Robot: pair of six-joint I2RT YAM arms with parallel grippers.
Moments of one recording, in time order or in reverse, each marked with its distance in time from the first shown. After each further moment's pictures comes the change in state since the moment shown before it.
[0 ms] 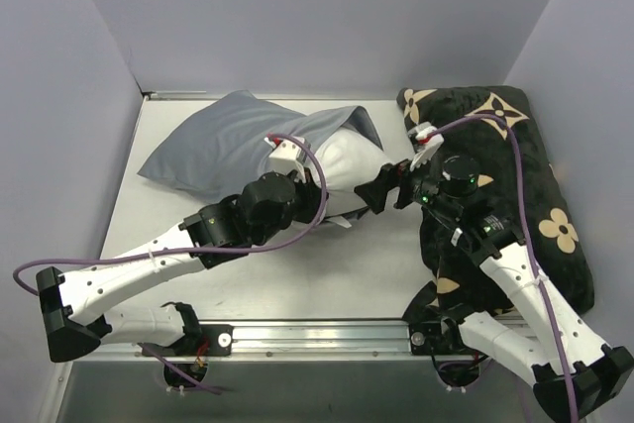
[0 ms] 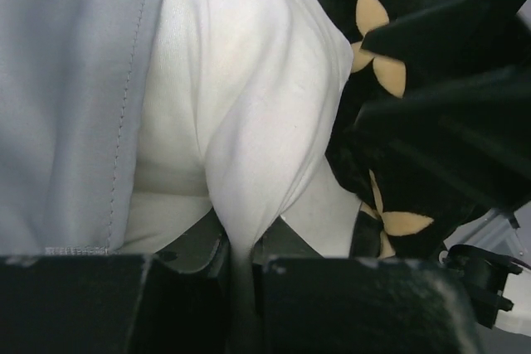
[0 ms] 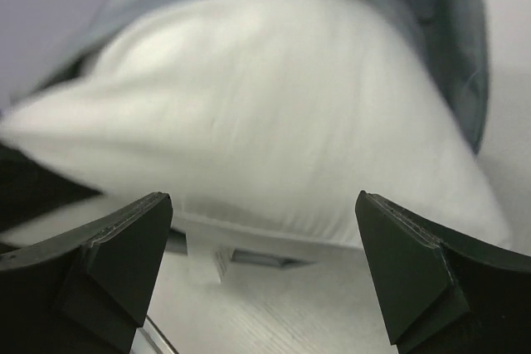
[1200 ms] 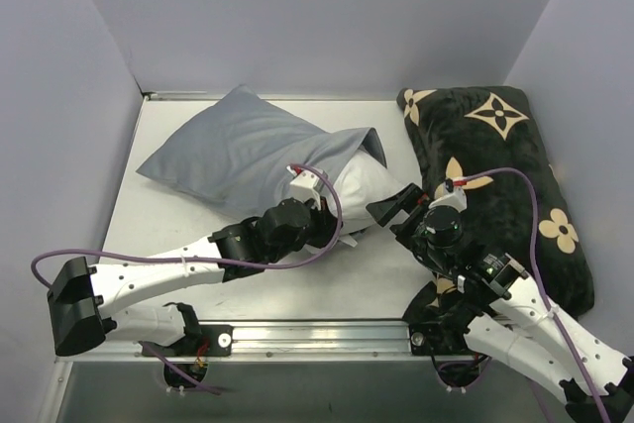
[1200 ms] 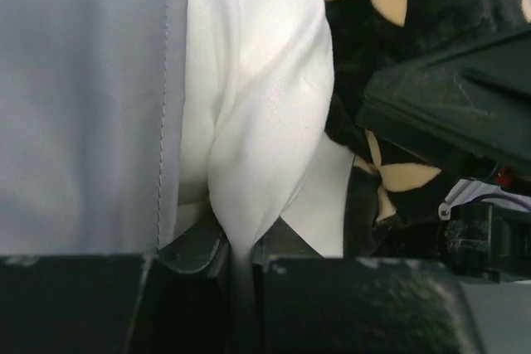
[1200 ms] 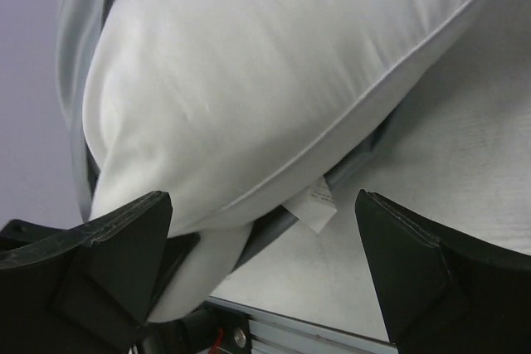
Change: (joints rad) left arm -0.007 0.038 -0.215 0.241 0.141 -0.042; right arm 0.344 -0.225 -0.219 -0.253 0.614 0.834
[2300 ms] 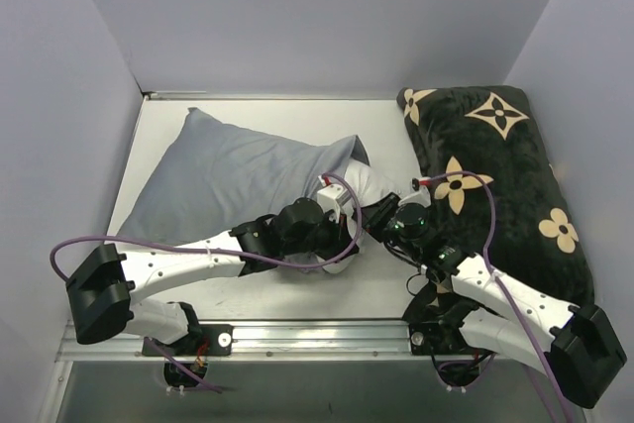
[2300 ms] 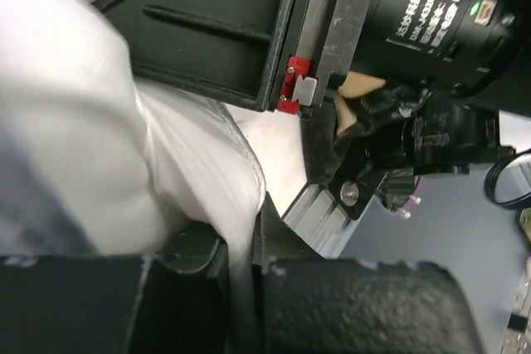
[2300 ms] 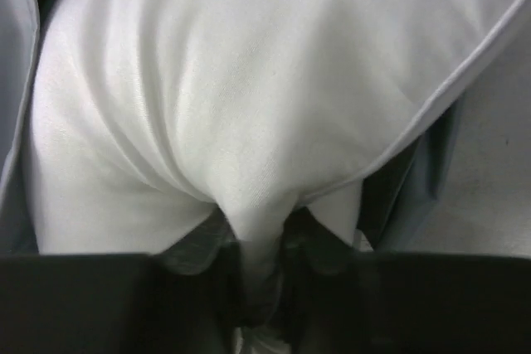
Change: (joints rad) left arm 0.003 0.132 -0.039 0.084 0.385 0.011; right arm -0.045 0.262 -0.282 0.613 -0.106 0.029
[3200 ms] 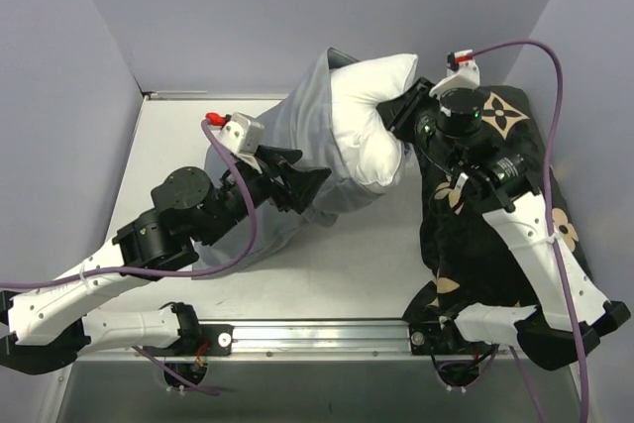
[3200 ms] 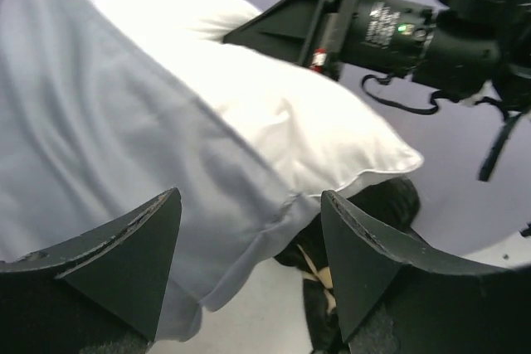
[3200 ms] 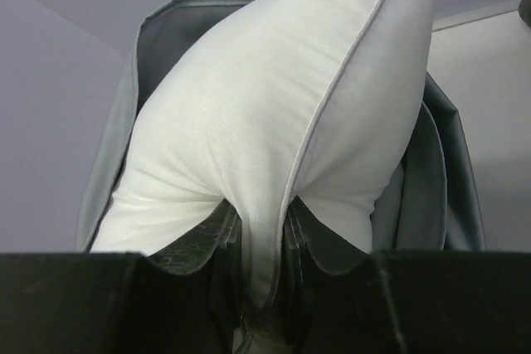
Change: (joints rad) left arm -0.028 -0.333 0.437 -0.199 -0.377 0.311; right arm -0.135 0.247 1.113 -0.653 0.042 -0.507
